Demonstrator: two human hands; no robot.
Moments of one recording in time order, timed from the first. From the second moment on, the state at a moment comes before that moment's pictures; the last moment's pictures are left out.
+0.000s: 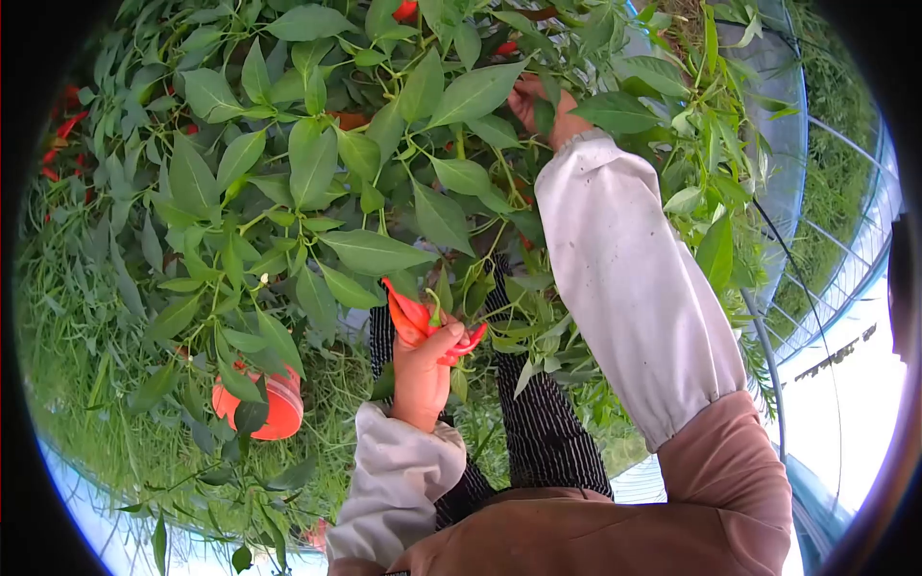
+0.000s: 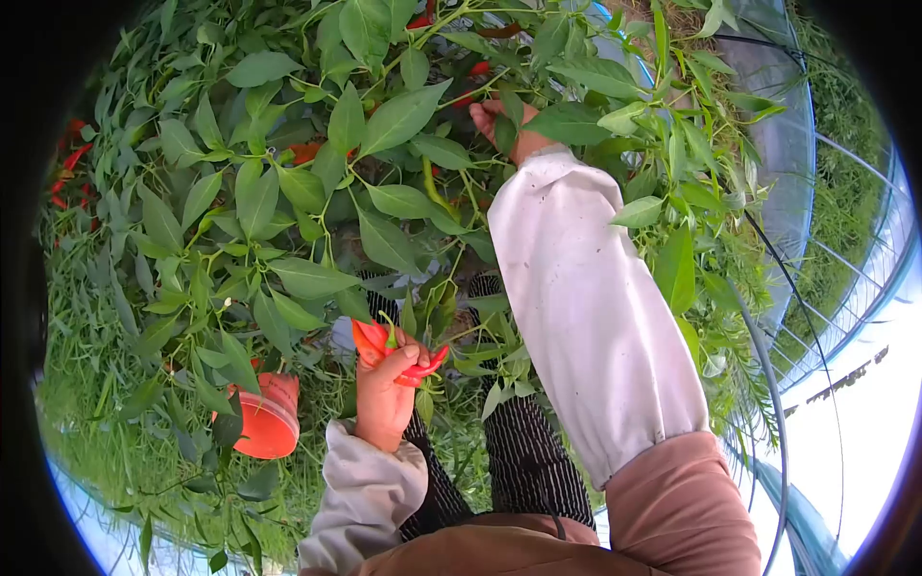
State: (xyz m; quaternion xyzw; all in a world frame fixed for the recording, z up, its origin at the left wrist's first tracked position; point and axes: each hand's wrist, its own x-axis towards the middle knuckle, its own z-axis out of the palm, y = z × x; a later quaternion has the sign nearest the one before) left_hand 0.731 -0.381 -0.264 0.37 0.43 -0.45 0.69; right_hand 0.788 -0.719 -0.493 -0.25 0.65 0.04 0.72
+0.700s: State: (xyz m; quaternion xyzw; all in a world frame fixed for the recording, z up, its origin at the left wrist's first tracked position) left_hand 0.747 -0.406 -0.243 0.30 0.38 -0.48 0.73; right_hand 0.781 -0.734 -0.434 -0.97 0.23 0.04 0.12
